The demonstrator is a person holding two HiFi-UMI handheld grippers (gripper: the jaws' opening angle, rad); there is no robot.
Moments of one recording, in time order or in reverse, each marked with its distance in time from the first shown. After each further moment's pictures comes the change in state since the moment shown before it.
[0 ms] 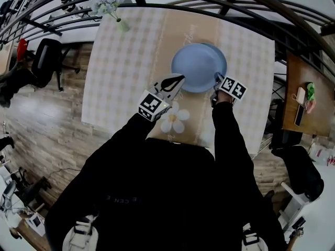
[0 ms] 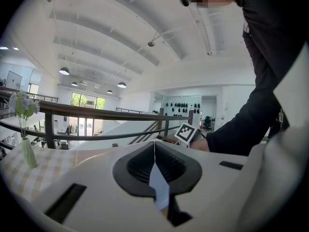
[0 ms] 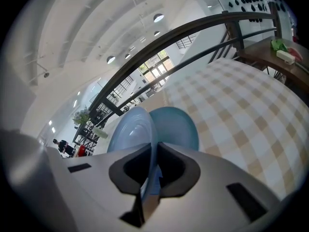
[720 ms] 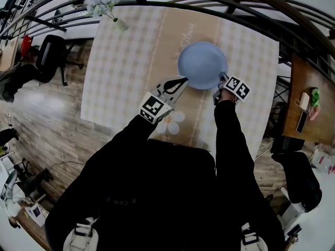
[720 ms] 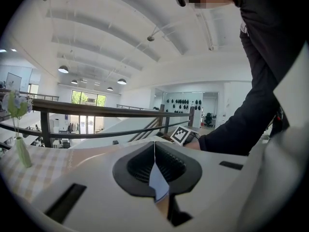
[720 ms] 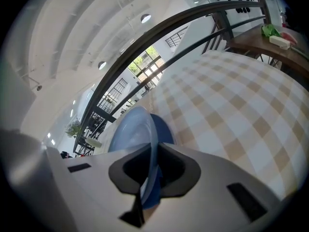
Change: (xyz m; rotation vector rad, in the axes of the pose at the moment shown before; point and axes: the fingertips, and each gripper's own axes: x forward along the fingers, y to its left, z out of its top) left arm 0.040 -0.020 0.001 0.000 0.044 0.012; right arm 0.018 -0.053 0.025 0.113 -0.005 -0.005
